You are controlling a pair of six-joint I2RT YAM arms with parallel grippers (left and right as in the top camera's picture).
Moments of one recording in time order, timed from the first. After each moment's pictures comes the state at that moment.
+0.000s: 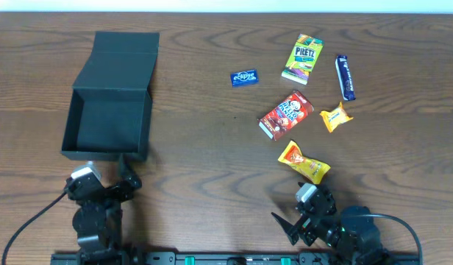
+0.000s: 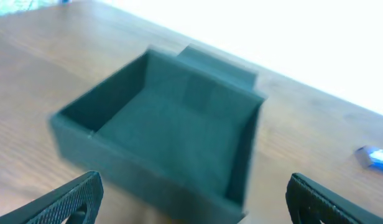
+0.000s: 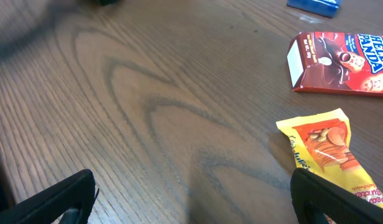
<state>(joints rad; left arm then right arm) 0.14 0.01 0.15 -0.40 -0.07 -0.30 0.48 0.01 0.17 -0.71 -0.30 -0.12</state>
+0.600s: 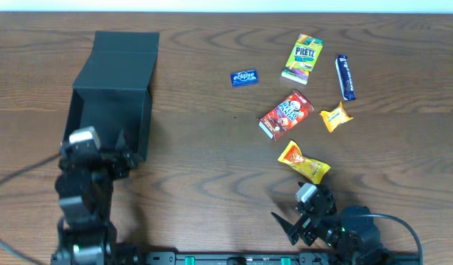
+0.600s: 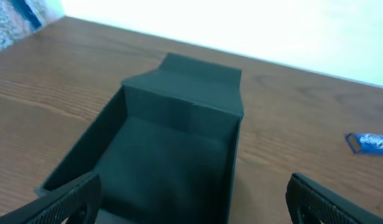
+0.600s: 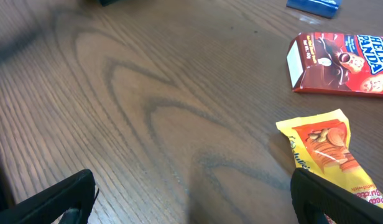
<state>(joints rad) 0.14 0.53 0.46 -0.31 0.00 -0.13 0.48 0.01 0.17 -0.71 -0.30 -0.12</state>
